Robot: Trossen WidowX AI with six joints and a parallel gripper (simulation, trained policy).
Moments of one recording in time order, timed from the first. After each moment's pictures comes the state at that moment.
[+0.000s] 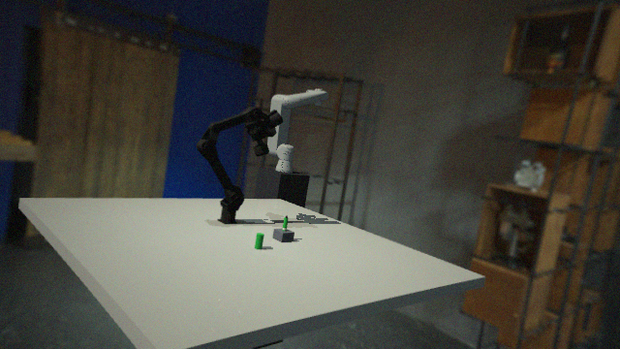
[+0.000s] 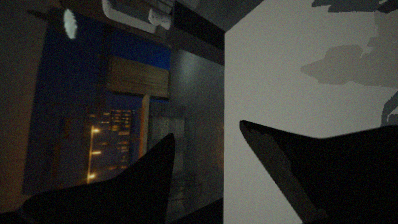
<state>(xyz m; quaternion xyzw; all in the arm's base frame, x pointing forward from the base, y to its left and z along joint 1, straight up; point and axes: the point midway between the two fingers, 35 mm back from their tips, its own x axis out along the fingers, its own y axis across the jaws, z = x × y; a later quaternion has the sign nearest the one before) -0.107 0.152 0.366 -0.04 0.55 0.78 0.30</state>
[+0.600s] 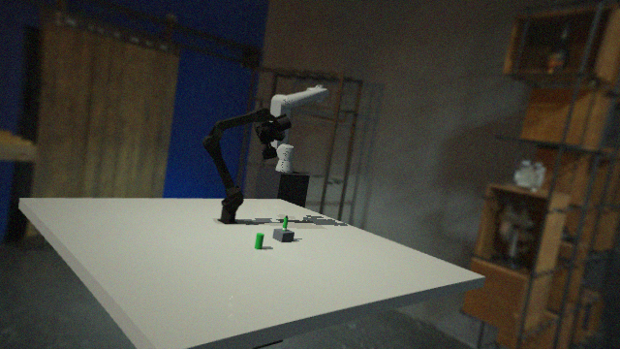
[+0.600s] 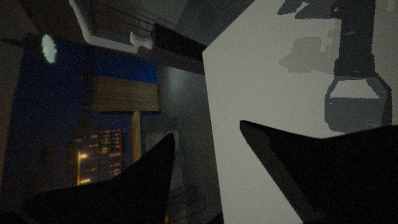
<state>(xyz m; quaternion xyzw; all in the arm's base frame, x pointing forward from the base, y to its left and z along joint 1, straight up) -0.072 0.186 0.354 -0.03 0.57 0.73 0.37</state>
